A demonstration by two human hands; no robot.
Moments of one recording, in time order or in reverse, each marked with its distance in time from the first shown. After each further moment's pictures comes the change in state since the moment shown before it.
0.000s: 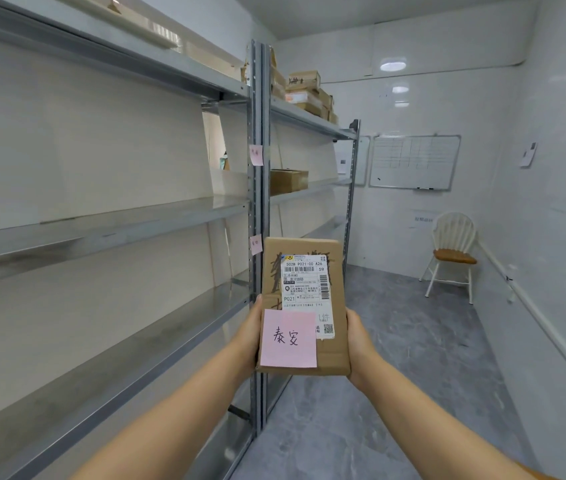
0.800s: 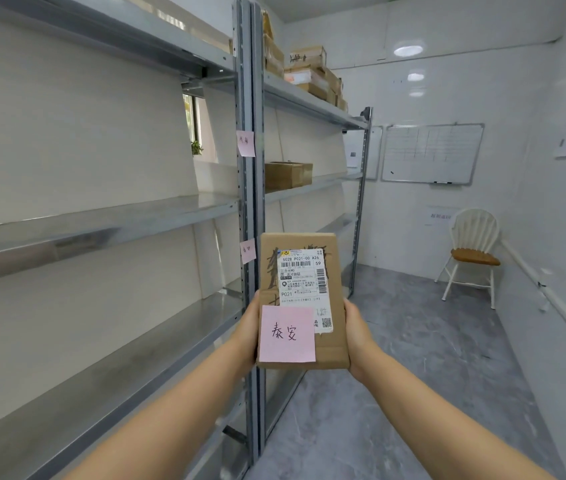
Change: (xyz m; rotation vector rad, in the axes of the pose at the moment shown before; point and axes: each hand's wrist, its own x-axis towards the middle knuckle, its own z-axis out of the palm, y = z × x) left_hand 0.174 0.015 -0.008 -0.069 0.005 0.017; right_hand 0.178 -0.023 -0.032 -0.083 0.045 0.016
